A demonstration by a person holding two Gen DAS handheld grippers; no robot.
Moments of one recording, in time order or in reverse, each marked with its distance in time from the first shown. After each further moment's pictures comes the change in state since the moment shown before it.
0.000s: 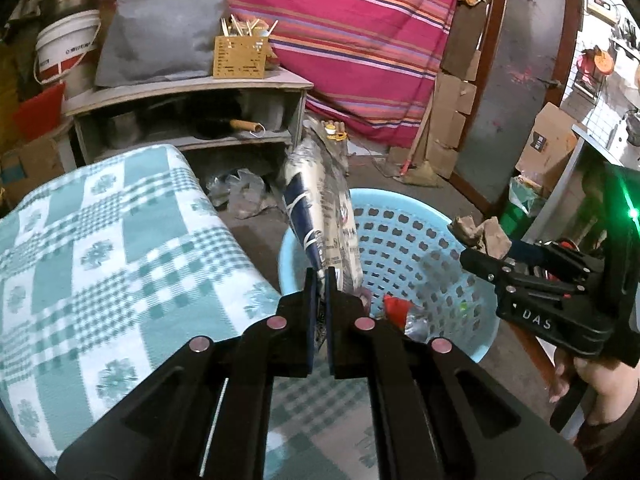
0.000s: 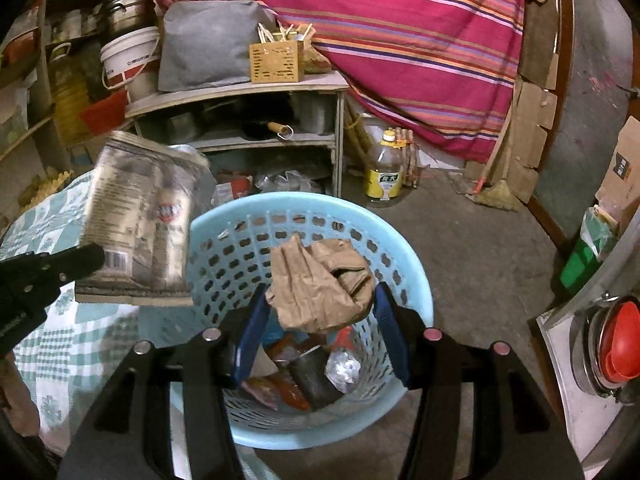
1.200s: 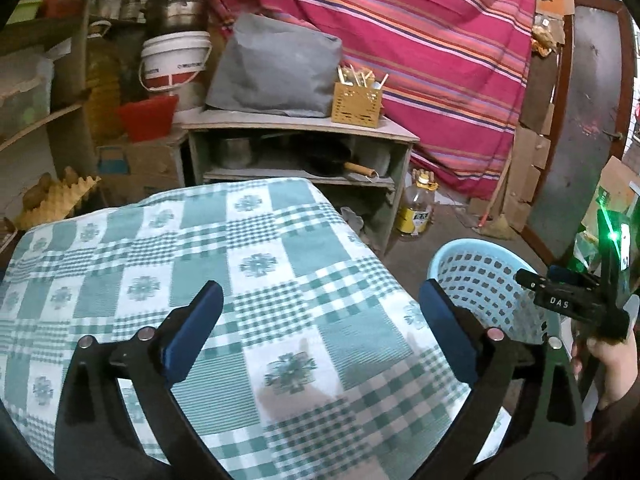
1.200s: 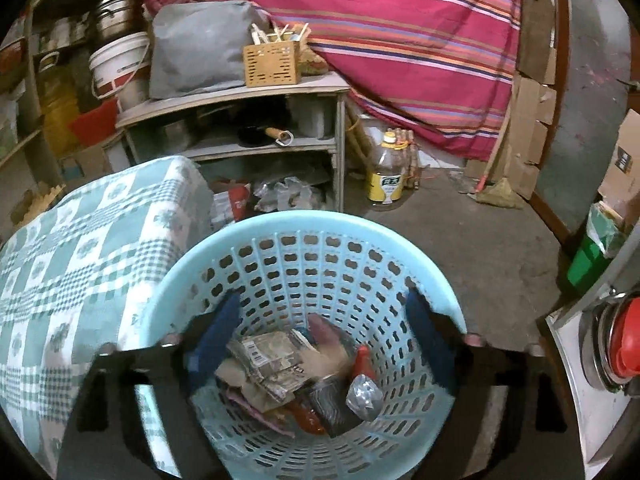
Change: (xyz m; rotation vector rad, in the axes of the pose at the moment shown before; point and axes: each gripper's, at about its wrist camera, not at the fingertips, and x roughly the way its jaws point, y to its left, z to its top) left arm -0.104 0.094 -0.012 -0.121 -0.169 0.297; right arm 0.022 0.020 0.019 0.049 -0.018 -0.017
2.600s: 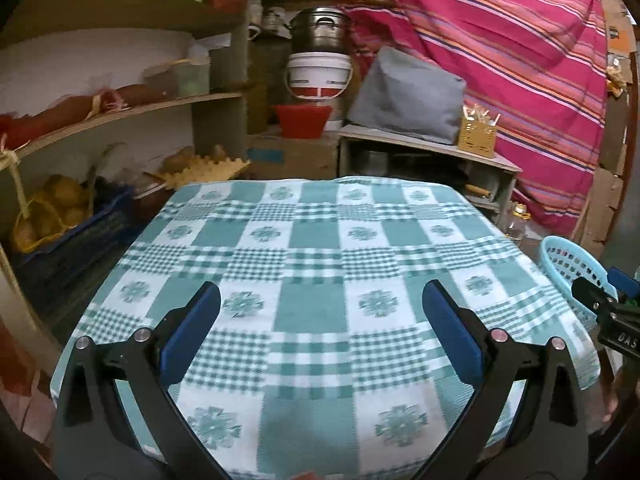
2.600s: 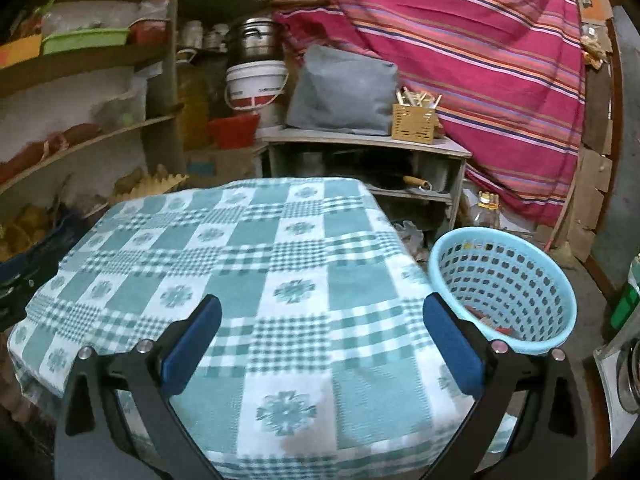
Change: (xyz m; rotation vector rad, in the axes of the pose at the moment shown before) left arm -0.164 0.158 -0.105 -0.149 -0.096 0.338; right arm -0.155 0.200 -0.108 -0.189 -0.195 0.255
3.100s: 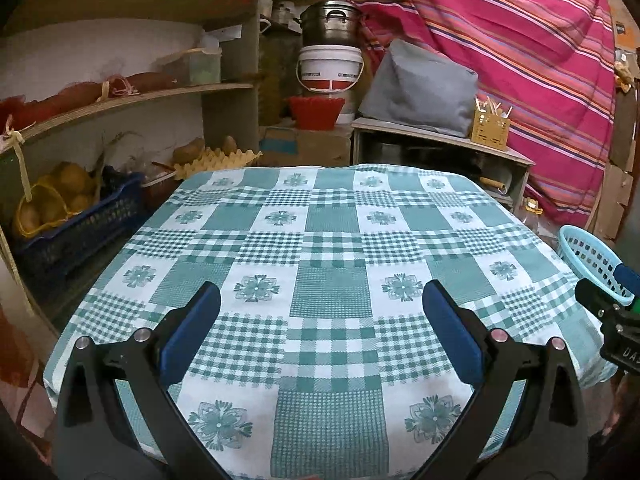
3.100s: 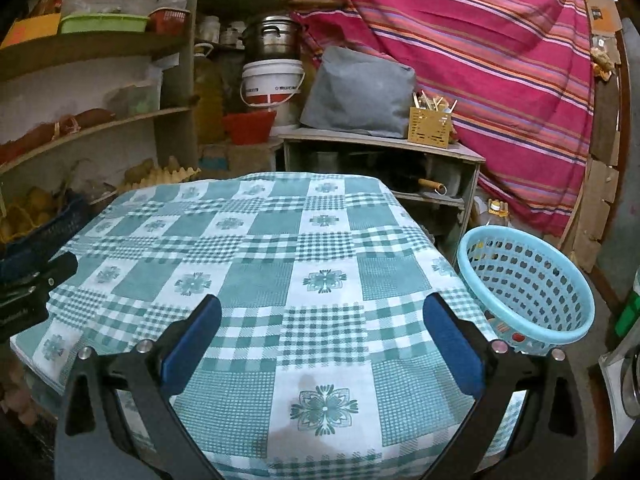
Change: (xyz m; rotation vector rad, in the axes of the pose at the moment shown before) left arm 0.022 0.010 -0.022 0.002 0.001 0.026; right arm 0.010 0.029 -0.022 -0.041 -0.031 0.008
